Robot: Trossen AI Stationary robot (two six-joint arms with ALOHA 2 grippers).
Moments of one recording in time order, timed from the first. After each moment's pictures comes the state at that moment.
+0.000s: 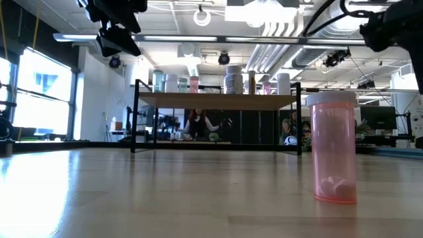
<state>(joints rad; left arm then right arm) 0.09 1.10 0.91 -0.62 0.08 -0.49 0.55 1.23 0.88 -1.10 0.09 1.54</state>
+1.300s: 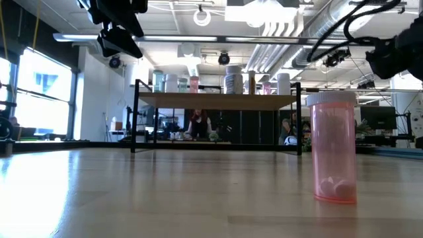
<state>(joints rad) 0.09 1.10 0.91 -0.62 0.02 -0.50 0.55 1.23 0.70 -0.85 0.02 1.54</state>
